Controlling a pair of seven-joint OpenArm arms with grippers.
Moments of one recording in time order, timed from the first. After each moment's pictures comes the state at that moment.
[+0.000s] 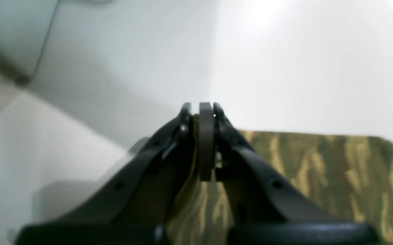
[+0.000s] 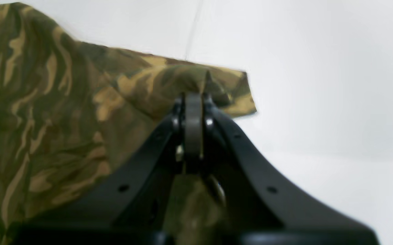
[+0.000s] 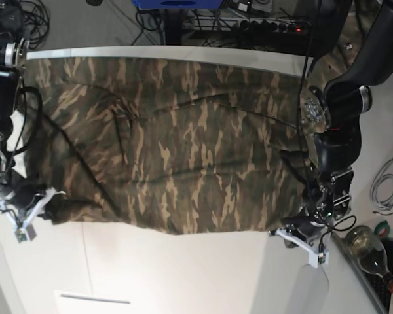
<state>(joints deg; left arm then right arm) -37.0 -9.4 -20.9 28.8 3.6 -19.8 12.3 19.1 17.9 9.2 53.2 8.1 32.8 -24.6</state>
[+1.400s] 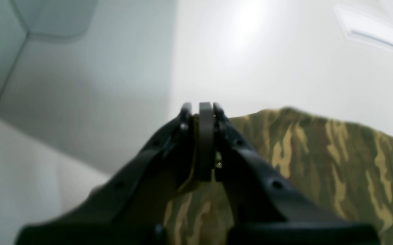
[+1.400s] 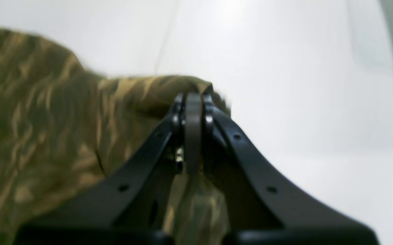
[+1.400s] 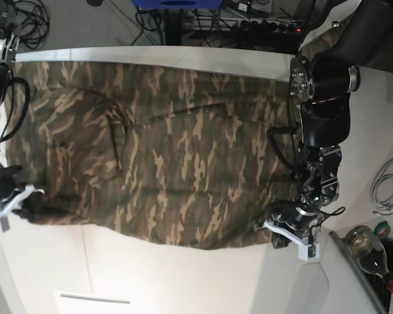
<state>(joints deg) -29.7 -7.9 -12.2 37.3 -5.4 -19.5 5.9 17.1 21.1 14.6 49.9 8.1 32.8 -14.4</state>
